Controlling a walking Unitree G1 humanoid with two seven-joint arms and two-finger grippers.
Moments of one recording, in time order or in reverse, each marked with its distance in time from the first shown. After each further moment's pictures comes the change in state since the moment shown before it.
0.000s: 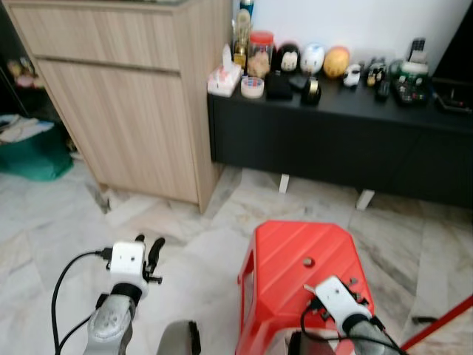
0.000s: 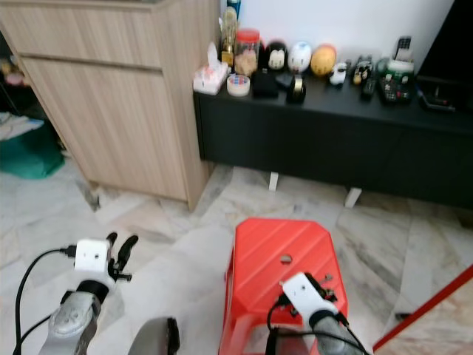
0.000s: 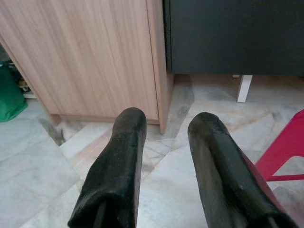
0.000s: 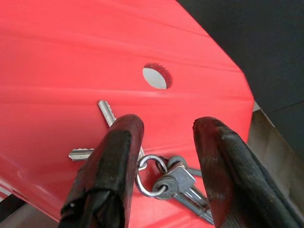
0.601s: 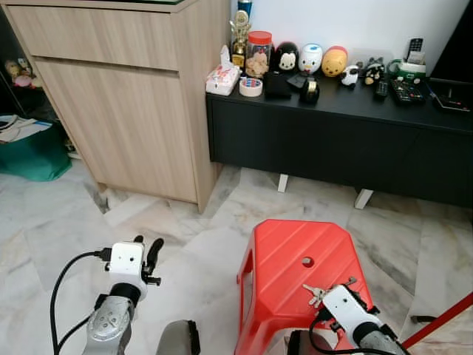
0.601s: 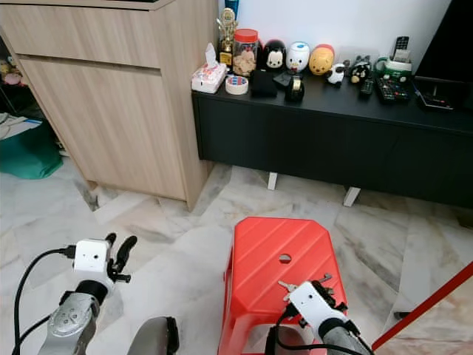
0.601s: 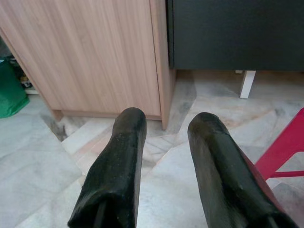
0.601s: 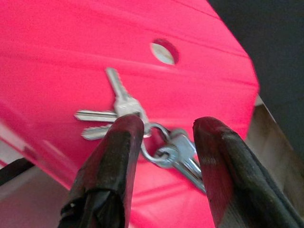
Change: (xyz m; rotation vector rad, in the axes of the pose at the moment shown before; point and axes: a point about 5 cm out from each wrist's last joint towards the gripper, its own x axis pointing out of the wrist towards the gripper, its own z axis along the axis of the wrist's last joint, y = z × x) left arm 0.000 0.002 -0.003 0.004 0.014 0.005; right arm -0.012 -0.001 -0.009 -0.058 0.048 0.041
